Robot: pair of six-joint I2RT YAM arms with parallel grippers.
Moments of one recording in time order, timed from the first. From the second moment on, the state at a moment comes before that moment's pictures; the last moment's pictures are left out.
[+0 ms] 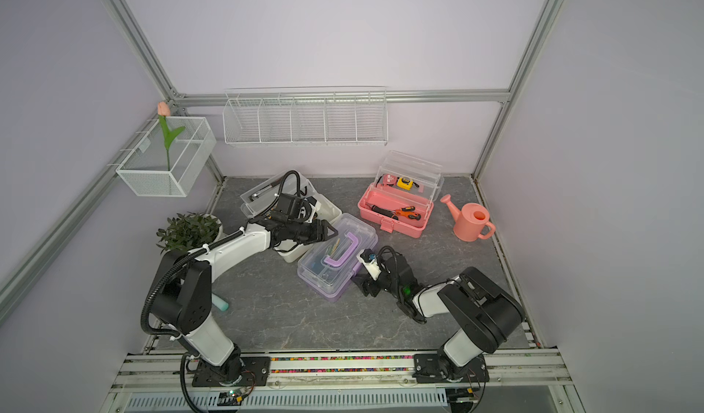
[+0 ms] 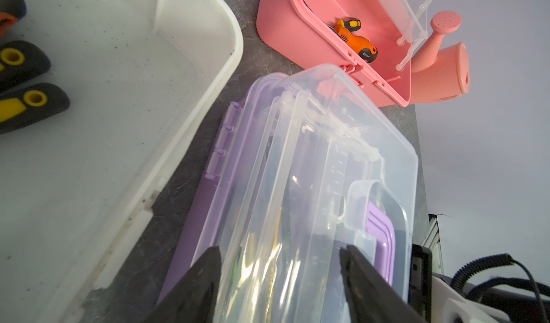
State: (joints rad) left arm -0.50 1.71 1.17 -0.31 0.49 -0.49; right arm 0.65 1.57 0.33 0.82 -0.28 -0.09
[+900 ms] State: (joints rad) left arm -0.50 1.74 1.19 -0.28 0.52 -0.49; right arm 0.67 1.25 0.24 0.54 -0.16 -0.10
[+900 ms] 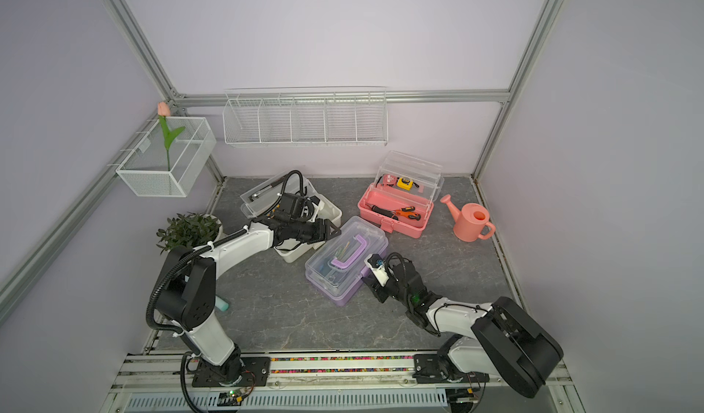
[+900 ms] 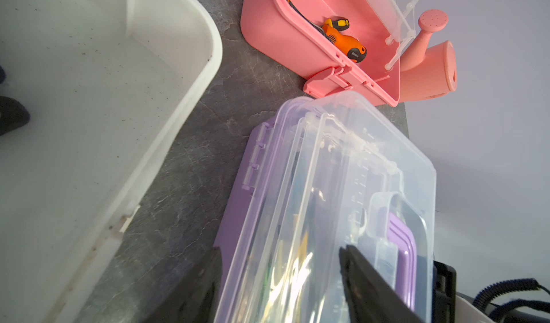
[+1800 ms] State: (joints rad) left arm -0.50 1.62 1.12 -0.35 0.53 -0.50; right arm 0.62 0.97 0.44 -0.05 -0.11 0.06
